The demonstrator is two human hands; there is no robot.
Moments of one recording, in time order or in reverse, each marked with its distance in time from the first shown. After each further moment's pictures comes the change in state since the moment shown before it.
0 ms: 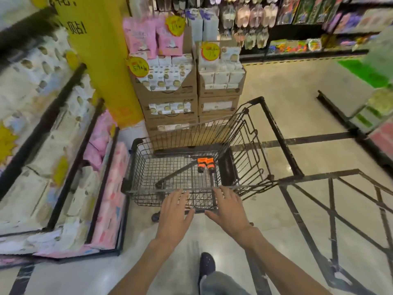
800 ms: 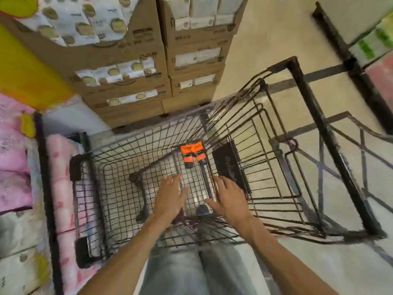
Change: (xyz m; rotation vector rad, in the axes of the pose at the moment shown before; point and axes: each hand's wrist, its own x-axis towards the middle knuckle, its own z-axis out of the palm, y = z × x) left_hand 0.352 -0.092 0.100 -0.166 -0.480 -0.106; right_hand 0.294 0.069 0.087 0.069 -0.253 0.324
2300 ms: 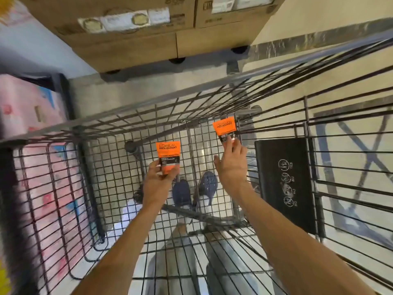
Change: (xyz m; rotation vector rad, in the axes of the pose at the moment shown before) left_hand 0.164 -0.169 0.101 -0.728 0.157 -0.509; right_hand 0.259 0.000 0.183 -0.190 -0.186 0.231
